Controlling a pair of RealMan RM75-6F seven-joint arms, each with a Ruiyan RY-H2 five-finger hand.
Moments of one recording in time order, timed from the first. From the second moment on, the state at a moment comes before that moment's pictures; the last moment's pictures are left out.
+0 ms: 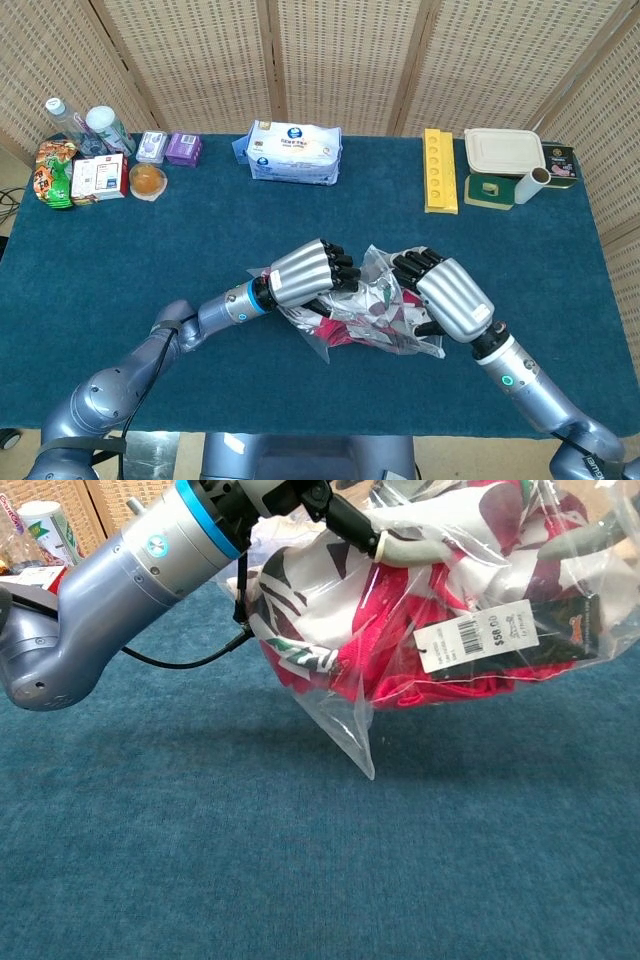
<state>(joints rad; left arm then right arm) -1.19 -2.01 -0.05 -0.44 1.75 1.65 -0.70 0.56 -1.05 0.19 -1.90 -1.65 1.20 0.10</state>
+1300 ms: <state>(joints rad) -1.20 -2.07 -0.07 -0.39 1.71 1.62 -0.72 0.59 -1.15 0.23 -1.92 -1.51 1.20 0.01</state>
